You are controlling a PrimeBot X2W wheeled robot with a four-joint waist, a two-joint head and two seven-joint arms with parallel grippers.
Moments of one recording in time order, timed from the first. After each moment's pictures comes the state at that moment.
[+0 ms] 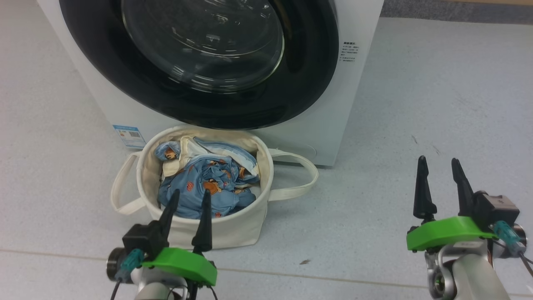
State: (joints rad) left arm -0.22 0.04 -0.26 0.38 -0.32 0.14 -0.25; right arm -0.18 -0.05 0.00 0.26 0.19 0.12 -0.25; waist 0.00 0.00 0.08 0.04
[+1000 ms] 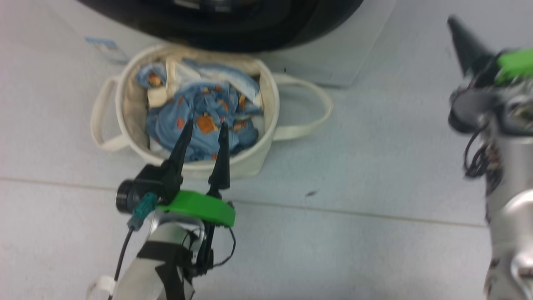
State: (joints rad) left arm -0.44 0.04 -0.36 0.32 -0.34 0.21 -0.25; right arm -0.84 -0.13 -0.14 0.59 1.46 0.12 0.34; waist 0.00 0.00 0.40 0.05
